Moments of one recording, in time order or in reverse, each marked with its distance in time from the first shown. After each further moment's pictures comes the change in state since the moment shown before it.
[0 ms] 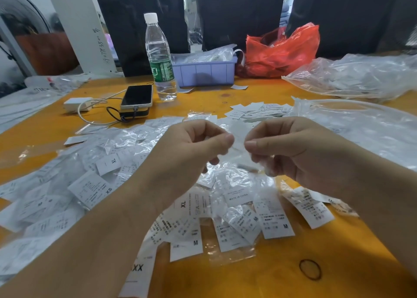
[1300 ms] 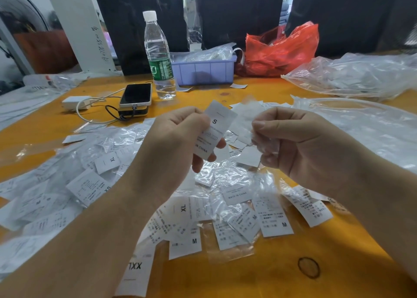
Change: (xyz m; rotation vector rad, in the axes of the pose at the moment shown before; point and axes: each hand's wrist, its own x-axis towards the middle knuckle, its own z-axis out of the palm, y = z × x) left_hand -0.002 0.006 -0.002 -0.142 0.065 0.053; right_hand -0.002 -0.001 0.005 0.260 0.080 -0.087
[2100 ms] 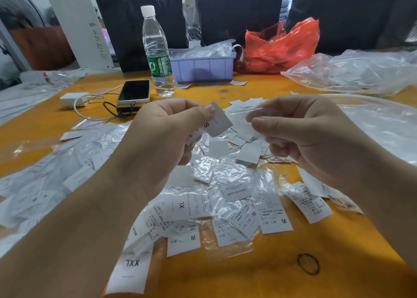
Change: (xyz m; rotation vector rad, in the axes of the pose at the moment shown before) left_hand 0.002 0.009 -0.006 -0.092 0.045 -0.040; right_hand -0.004 -0.004 -0.004 -0.287 0.043 -0.170
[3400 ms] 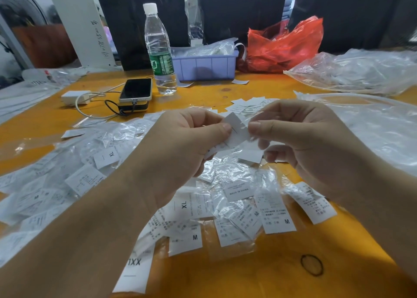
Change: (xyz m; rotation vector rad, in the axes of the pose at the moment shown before) left_hand -0.006 -0.004 0.008 0.132 -0.062 -0.124; right_hand -0.004 0.004 0.012 0.001 0.038 -0.007
